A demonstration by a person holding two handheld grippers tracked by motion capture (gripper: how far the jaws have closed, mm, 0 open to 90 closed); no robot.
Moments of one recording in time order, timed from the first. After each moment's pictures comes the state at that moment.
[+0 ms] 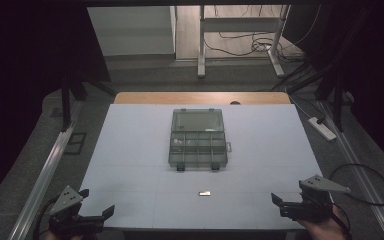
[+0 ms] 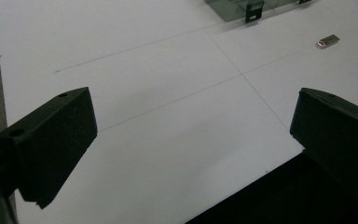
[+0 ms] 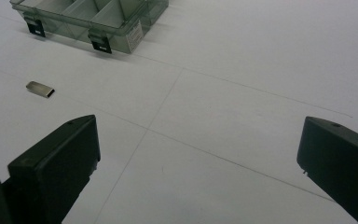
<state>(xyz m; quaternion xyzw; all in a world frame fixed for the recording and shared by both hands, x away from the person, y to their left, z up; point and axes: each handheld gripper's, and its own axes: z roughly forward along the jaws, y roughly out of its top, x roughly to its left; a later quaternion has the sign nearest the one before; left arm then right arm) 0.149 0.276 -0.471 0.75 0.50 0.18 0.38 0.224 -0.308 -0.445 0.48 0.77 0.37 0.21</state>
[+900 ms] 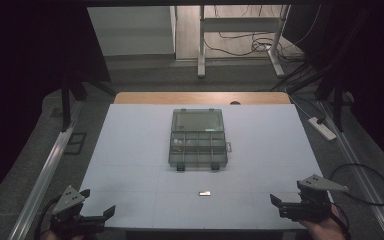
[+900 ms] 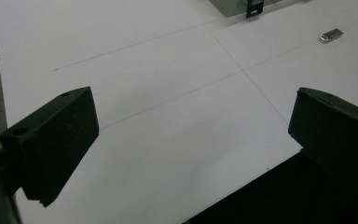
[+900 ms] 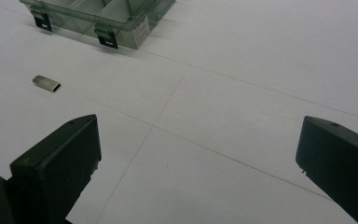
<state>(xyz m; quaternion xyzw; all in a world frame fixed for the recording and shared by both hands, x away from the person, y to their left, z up) 0.149 0.274 -0.471 0.76 0.50 0.18 0.37 0.225 -0.307 -0.445 0.47 0.78 0.36 0.20</state>
